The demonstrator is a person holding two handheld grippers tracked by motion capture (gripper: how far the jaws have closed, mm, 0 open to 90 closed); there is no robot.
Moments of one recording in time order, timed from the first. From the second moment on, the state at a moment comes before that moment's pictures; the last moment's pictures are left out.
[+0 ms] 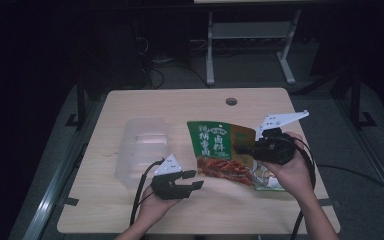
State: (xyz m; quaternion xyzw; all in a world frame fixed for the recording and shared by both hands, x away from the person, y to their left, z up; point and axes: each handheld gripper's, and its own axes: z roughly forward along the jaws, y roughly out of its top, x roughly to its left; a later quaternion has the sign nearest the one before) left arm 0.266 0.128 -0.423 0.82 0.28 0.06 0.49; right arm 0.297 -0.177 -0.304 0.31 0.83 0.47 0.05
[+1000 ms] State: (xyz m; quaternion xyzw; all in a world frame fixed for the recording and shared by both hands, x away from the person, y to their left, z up) left arm 0.246 0.130 -0.422 0.84 0.24 0.06 0.49; right arm 0.383 -0.067 -0.263 0.27 0.84 0.46 0.05
